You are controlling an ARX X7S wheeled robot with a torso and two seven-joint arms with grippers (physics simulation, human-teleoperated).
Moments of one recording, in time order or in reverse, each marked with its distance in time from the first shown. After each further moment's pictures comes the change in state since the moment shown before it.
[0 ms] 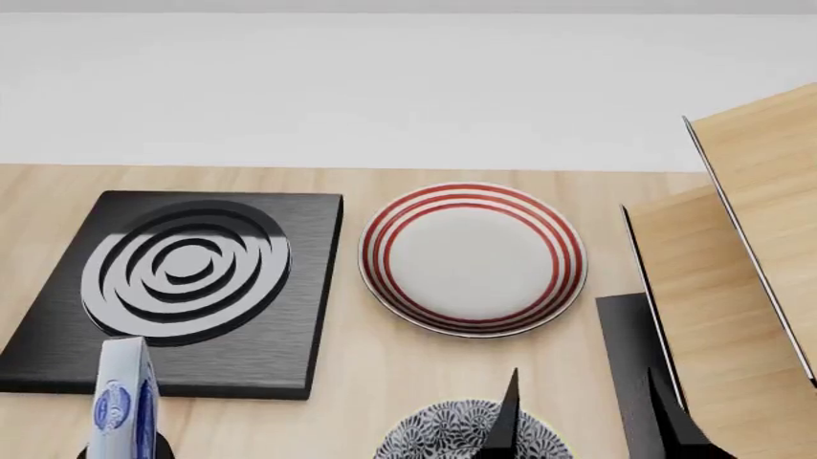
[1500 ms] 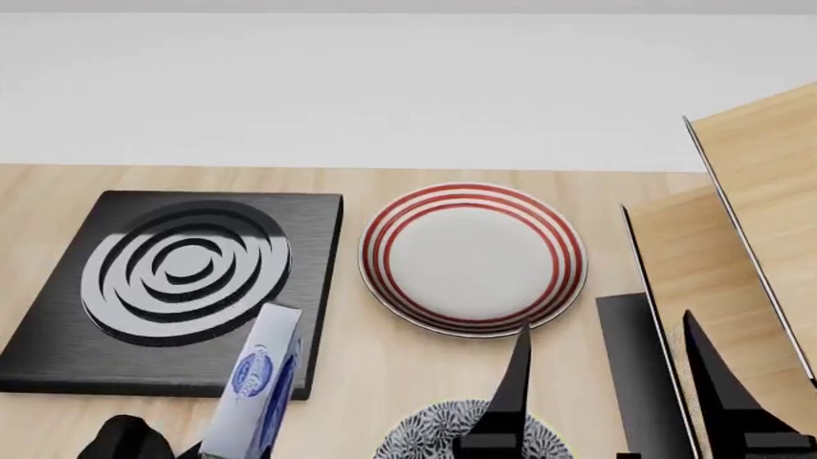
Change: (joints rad) left arm -0.259 -0.004 0.069 0.209 -0.234 -0.430 0.098; right arm 0.055 0.057 0.050 -0.286 0.068 0.201 0.082
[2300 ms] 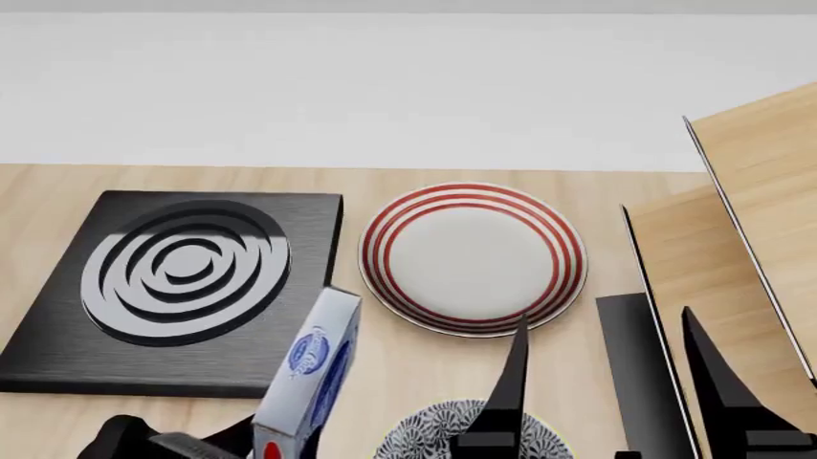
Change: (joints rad) left arm -0.148 0.062 -0.018 -0.054 -0.131 -0.121 0.033; right arm 0.007 0.005 0.000 -0.013 0.020 0.002 0.008
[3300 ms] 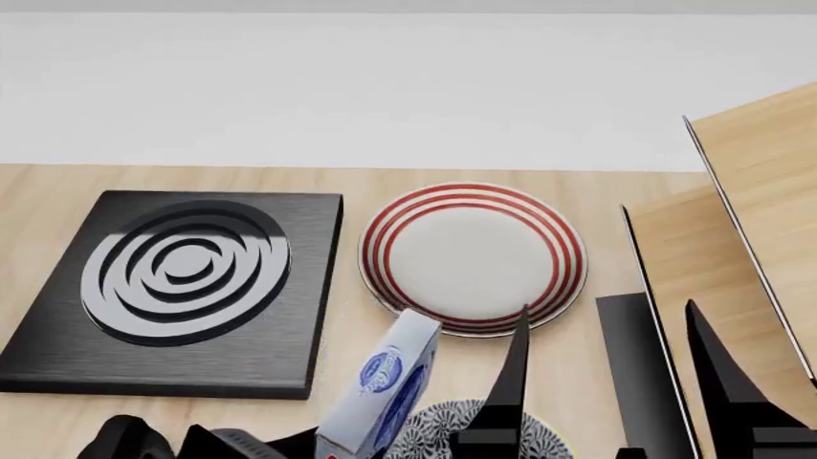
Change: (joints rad) left arm -0.087 0.030 0.020 -0.034 -0.129 -0.056 0.059; right arm 0.010 0.011 0.003 -0.018 0.019 -0.001 0.012
